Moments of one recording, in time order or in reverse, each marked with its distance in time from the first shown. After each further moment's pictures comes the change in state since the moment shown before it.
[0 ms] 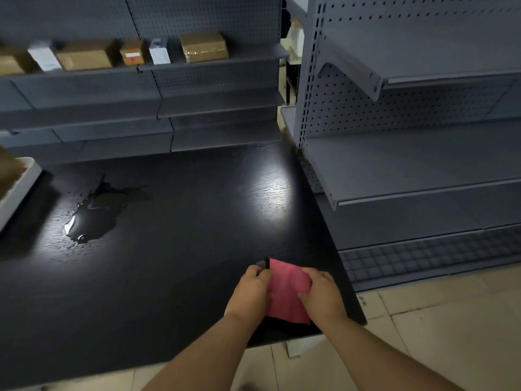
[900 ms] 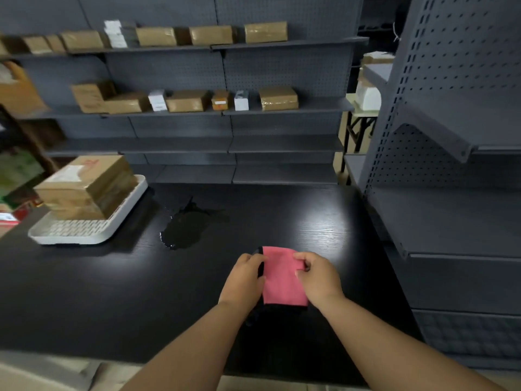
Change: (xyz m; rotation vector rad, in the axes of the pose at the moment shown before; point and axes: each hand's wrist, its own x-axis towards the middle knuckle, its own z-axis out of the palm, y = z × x) left_hand -0.047 -0.079 -0.129 -0.105 0.400 -0.128; right_hand -0.007 -0.160 0.011 0.234 0.050 -0.326
